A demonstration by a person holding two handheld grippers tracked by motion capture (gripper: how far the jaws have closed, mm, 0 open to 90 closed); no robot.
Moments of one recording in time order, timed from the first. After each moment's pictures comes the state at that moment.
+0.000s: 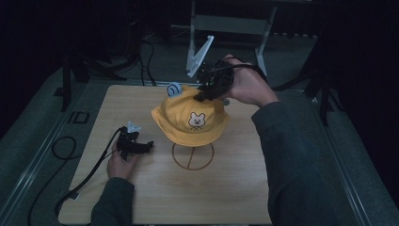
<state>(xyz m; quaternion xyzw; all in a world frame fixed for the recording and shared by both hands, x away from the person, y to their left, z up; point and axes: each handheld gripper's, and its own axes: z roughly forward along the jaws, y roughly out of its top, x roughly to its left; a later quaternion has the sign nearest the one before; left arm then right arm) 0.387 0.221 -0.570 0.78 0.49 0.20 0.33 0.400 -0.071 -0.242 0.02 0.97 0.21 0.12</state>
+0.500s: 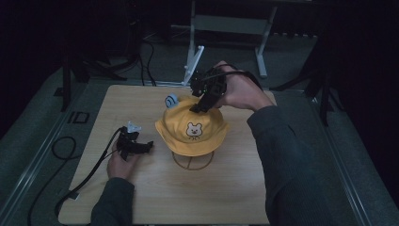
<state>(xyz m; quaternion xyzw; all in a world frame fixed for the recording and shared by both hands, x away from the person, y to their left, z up) 0.388 0.220 -0.570 0.78 0.49 0.20 0.33 0.398 -0.058 -0.262 0.02 0.97 0.19 0.11</state>
